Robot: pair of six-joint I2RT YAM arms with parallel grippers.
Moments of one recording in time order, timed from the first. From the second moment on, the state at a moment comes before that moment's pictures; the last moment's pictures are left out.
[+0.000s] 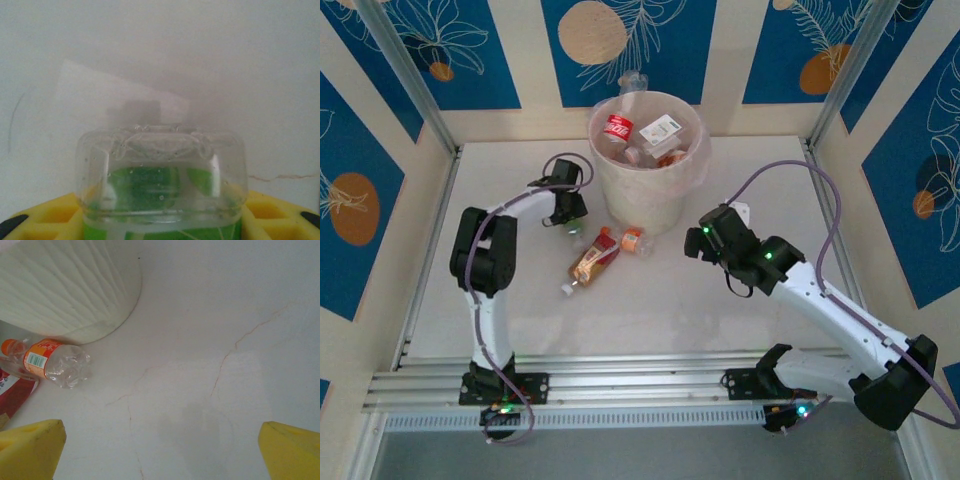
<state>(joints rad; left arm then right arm) -0.29 2.04 1.43 -0.48 -0.13 -0.60 0.69 1.07 1.03 -0.88 0.42 0.71</state>
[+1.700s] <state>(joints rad) -0.61 1.89 1.76 0.13 -0.09 -0.07 0.68 0.92 1.00 -0.91 0.45 0.73</state>
